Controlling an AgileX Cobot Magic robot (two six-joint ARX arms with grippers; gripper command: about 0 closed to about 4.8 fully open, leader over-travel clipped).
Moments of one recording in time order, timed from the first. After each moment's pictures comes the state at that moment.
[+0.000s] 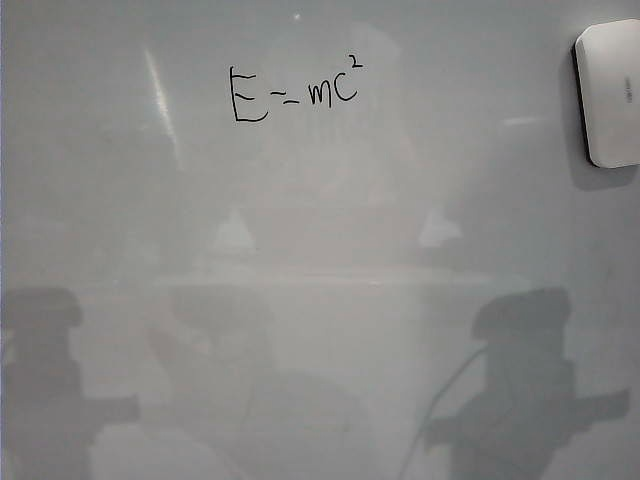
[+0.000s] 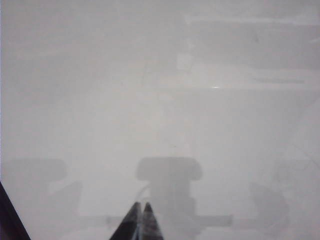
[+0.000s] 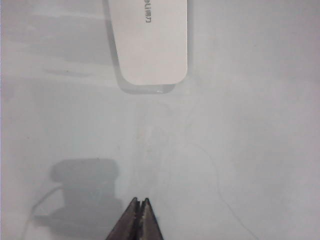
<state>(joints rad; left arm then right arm) 0.00 0.01 0.00 -0.02 0.00 0.00 0.00 0.00 0.00 -0.02 0.00 -0.10</state>
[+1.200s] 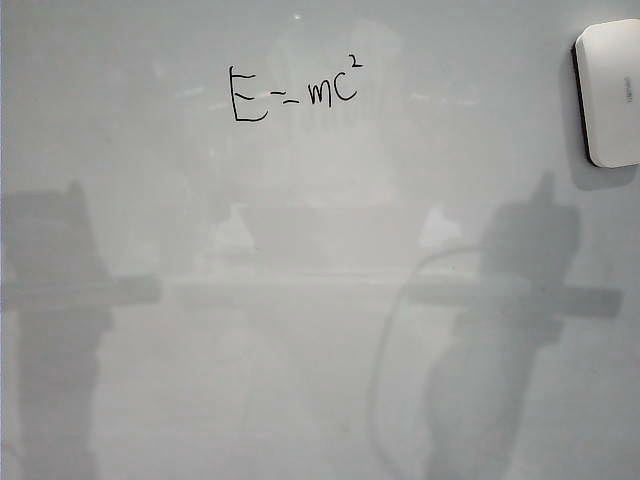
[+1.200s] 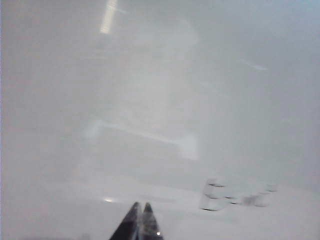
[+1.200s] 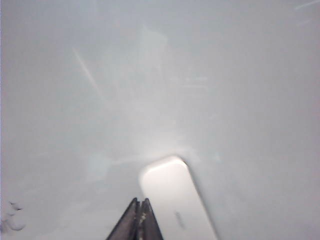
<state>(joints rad) 0.00 0.01 0.32 0.05 0.24 -0.38 0.00 0.00 0.28 0.13 -0.02 0.26</state>
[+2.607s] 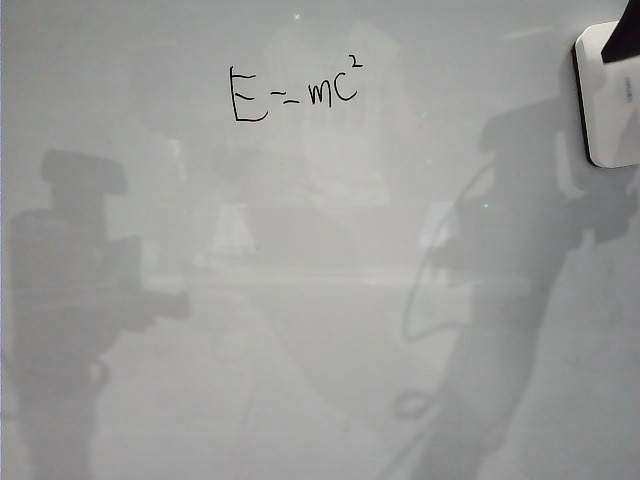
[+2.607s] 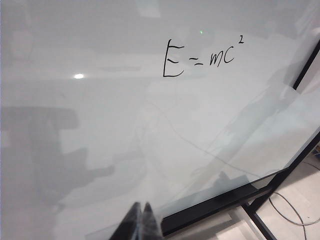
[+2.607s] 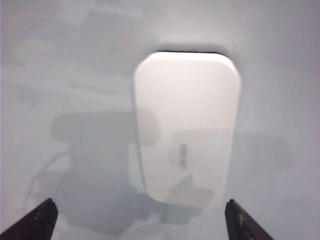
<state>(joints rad) 0.00 0.34 0.60 -0.47 0.55 -0.08 0.08 0.70 0.50 0.09 -0.02 -0.14</state>
